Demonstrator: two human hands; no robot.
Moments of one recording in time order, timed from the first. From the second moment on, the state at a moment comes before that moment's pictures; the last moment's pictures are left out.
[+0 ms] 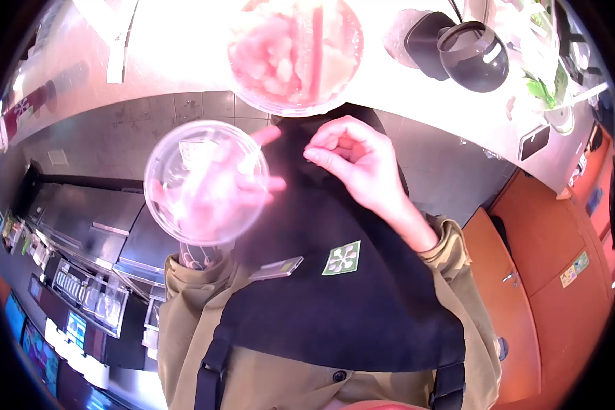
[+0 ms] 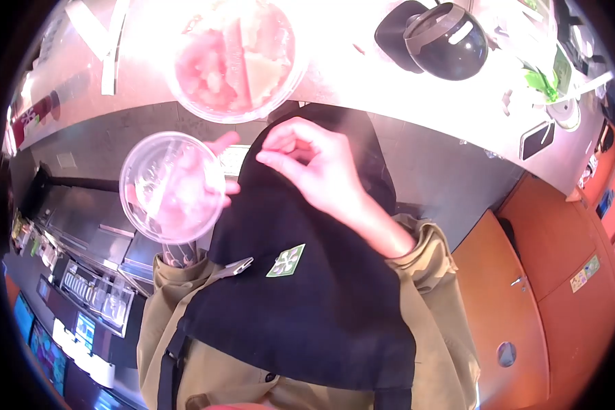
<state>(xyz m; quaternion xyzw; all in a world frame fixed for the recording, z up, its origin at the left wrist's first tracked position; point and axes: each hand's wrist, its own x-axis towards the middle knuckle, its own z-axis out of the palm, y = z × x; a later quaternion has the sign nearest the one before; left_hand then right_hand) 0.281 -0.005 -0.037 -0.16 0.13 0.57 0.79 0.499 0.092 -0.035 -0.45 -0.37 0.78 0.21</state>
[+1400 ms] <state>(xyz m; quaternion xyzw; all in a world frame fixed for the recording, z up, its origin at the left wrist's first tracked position) 0.442 -0.321 0.014 -0.02 0.20 0.86 0.46 0.445 -0.091 -0.008 -0.05 -0.60 0.78 -0.17</state>
